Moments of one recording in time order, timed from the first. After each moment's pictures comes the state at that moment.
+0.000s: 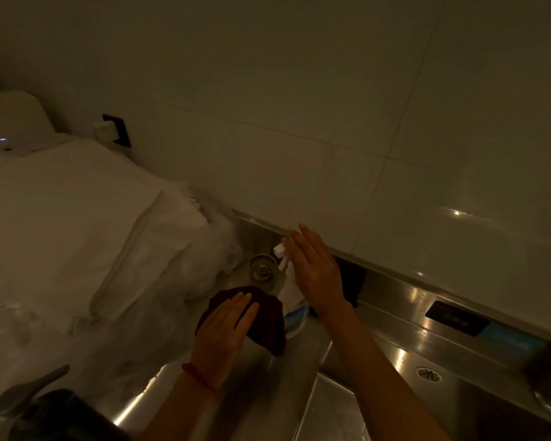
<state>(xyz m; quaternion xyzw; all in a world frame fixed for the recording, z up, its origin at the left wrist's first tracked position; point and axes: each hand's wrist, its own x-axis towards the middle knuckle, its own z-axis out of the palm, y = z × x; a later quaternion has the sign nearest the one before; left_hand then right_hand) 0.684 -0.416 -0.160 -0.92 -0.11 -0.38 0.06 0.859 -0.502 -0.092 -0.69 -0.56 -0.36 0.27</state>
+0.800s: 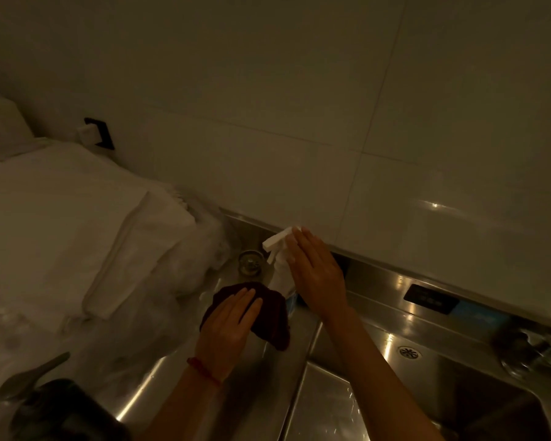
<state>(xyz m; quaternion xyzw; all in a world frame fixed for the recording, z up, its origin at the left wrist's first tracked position) 0.684 -0.438 -0.158 -0.91 -0.07 -0.40 0.04 0.843 -0.539 -0.095 -0.73 -0.51 -0.39 0.24</state>
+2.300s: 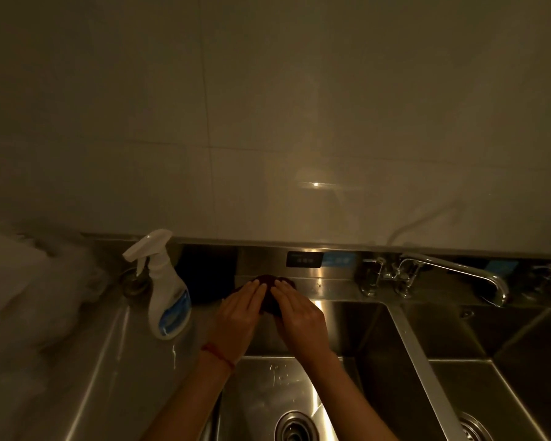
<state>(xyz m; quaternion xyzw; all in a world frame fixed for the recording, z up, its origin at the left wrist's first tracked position) 0.763 -0.592 -0.127 -0.94 0.10 -0.30 -0.08 0.805 -0.731 -0.129 -0.86 -0.35 -0.33 0.18</state>
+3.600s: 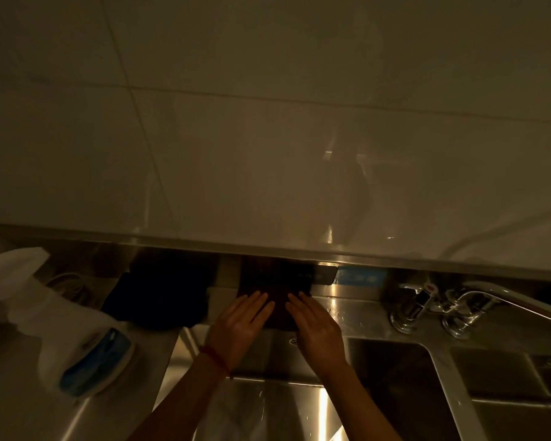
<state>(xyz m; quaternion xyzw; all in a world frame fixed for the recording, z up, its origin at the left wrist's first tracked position) 0.944 -0.585 -0.270 -0.95 0.16 -0.27 -0.05 0.989 -0.765 -0.263 -0.89 -0.38 -0.20 0.18</state>
